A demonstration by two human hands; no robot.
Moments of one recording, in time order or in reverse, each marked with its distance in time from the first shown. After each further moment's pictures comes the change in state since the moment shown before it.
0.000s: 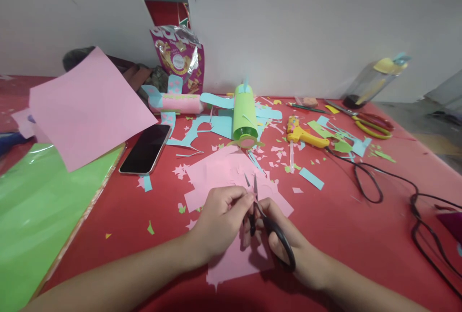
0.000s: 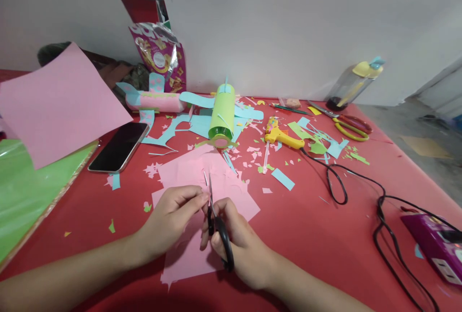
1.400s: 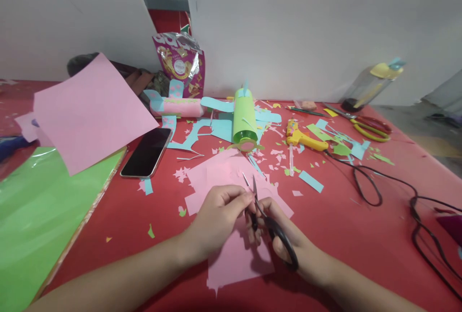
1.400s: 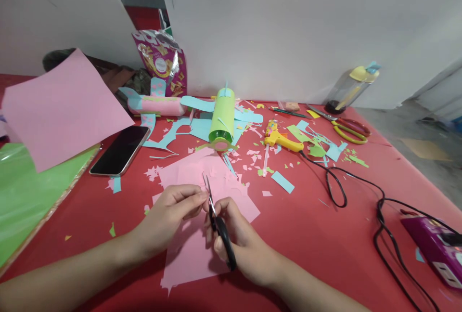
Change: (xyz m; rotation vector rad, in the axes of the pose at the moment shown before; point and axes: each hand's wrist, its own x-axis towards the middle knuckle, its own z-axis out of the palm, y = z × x) left_hand 0.003 0.010 -0.003 -0.187 0.041 -0.063; right_hand 0.004 -0.002 -0.005 0.146 -0.036 0.034
